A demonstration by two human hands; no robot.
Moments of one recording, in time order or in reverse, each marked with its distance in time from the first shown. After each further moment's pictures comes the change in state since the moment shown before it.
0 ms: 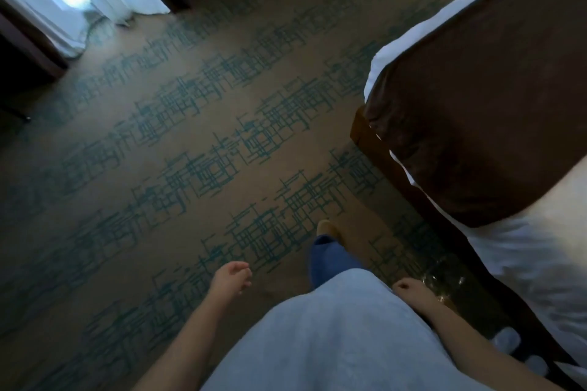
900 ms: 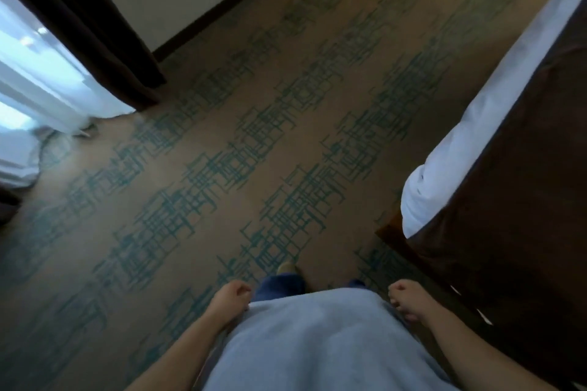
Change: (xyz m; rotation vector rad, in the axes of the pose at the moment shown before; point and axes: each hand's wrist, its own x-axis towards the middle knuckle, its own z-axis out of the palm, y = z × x) left_hand 0.275 0.455 -0.164 0.654 -0.181 0.279; right_hand 0.187 -0.445 -0.150 0.303 0.058 0.129
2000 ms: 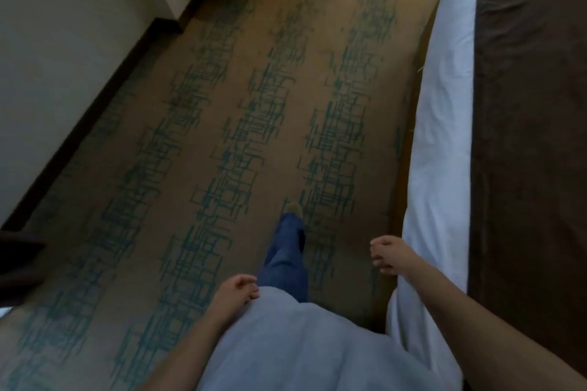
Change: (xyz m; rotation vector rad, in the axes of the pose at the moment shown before) left_hand 0.339 0.532 -0.138 -0.118 -0.127 0.149; right_hand 0.235 -0.332 -0.397 0.600 0.145 0.039
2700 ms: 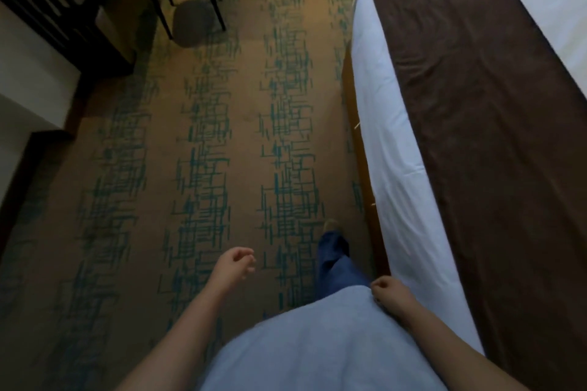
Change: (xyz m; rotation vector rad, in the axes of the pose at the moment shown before) left_hand 0.271 0.482 0.050 0.318 -0.183 0.203; right_hand 0.182 -0.222 -0.158 -0.021 0.208 0.106
